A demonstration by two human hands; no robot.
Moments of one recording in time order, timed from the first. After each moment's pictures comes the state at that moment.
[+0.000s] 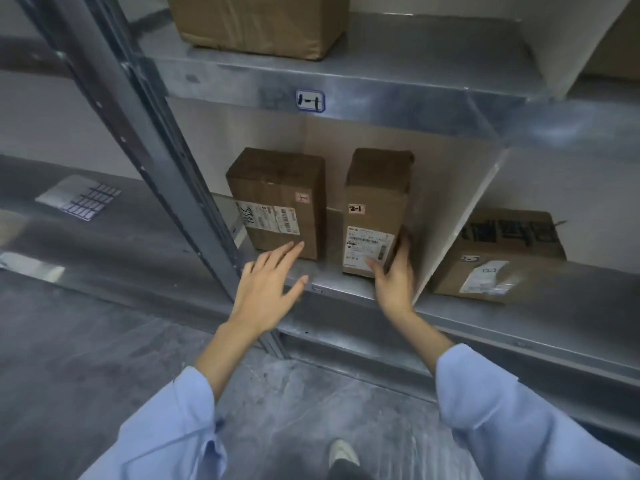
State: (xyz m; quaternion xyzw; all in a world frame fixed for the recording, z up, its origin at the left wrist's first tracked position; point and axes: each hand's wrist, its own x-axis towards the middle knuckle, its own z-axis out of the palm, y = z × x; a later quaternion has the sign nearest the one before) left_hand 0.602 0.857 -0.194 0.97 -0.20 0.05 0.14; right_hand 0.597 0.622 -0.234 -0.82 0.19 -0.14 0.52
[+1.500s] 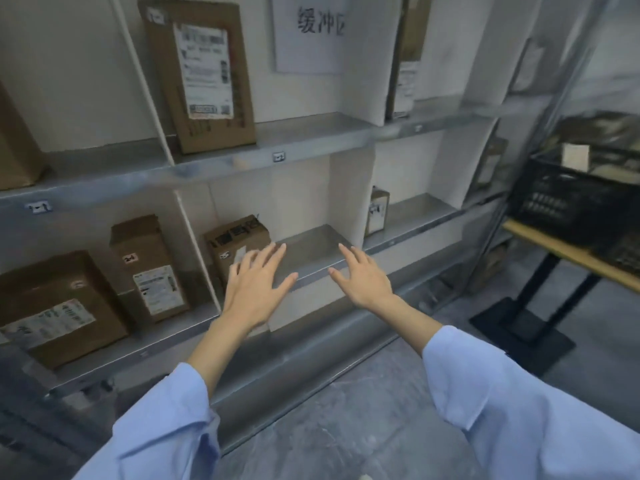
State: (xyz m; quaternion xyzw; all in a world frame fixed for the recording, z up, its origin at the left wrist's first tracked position) left_hand 0.404 0.670 -0.062 0.85 -0.51 0.04 0.16; right_hand 0.253 0.507 -0.091 -0.90 0.39 -0.10 0.17
